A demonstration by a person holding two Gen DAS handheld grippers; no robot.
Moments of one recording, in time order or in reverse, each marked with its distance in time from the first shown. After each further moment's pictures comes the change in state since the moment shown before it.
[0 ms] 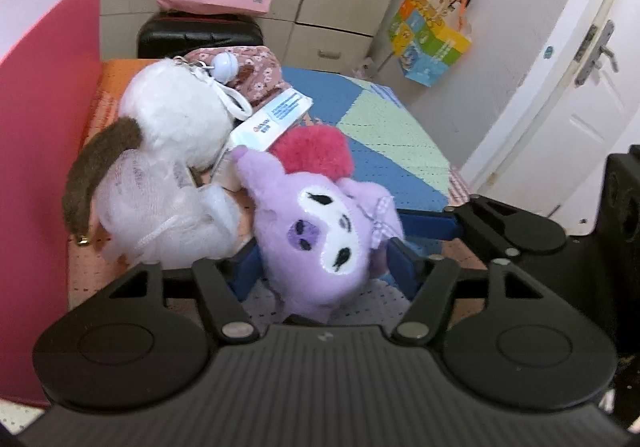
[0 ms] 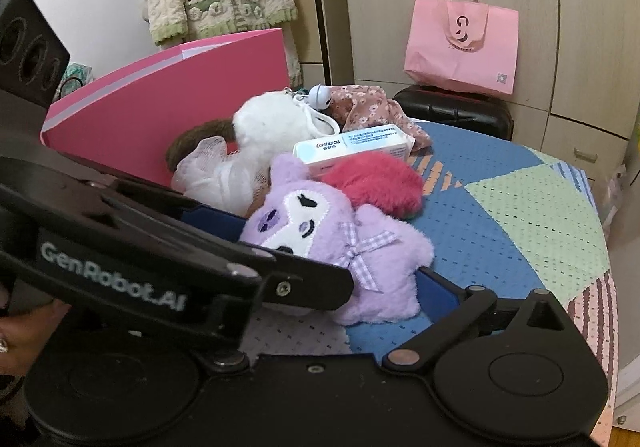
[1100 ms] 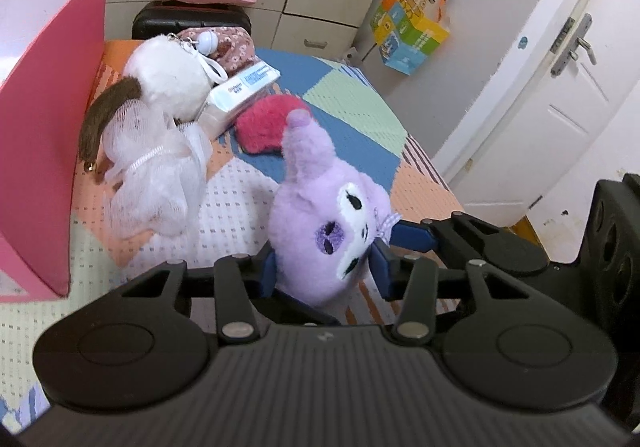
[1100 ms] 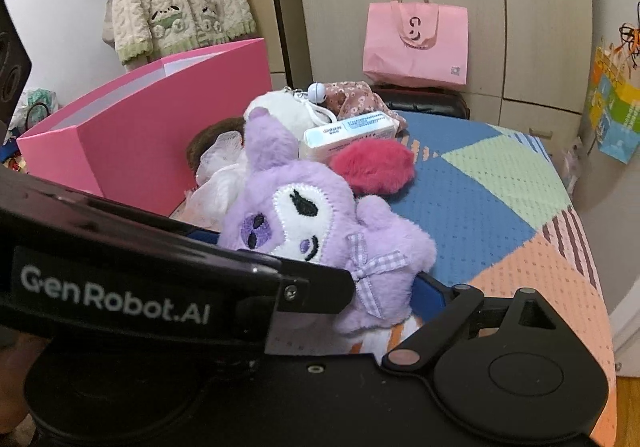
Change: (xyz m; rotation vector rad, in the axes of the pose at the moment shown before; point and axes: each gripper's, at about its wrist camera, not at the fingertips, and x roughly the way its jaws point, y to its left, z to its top) left arm -0.043 -0.022 -0.031 -0.020 0.034 -0.061; right arm -0.034 0.041 -0.023 0.112 -0.027 -0.130
